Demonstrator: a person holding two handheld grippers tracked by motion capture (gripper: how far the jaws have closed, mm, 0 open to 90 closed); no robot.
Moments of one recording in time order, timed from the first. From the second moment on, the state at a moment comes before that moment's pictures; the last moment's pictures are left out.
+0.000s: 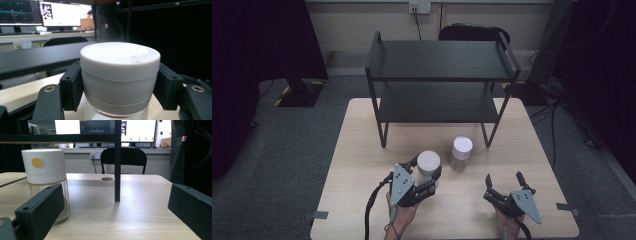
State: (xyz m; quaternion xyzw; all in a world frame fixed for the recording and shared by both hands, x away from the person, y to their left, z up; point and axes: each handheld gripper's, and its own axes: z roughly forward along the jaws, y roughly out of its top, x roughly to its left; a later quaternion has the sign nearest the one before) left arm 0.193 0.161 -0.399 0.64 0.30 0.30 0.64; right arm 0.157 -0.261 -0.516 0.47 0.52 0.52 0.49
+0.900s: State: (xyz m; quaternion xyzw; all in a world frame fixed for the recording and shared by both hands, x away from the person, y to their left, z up) left arm 0.288 0.192 -0.264 0.62 0.22 0.26 0.70; right arm 0.157 -0.261 -0.516 0.47 0.52 0.52 0.49
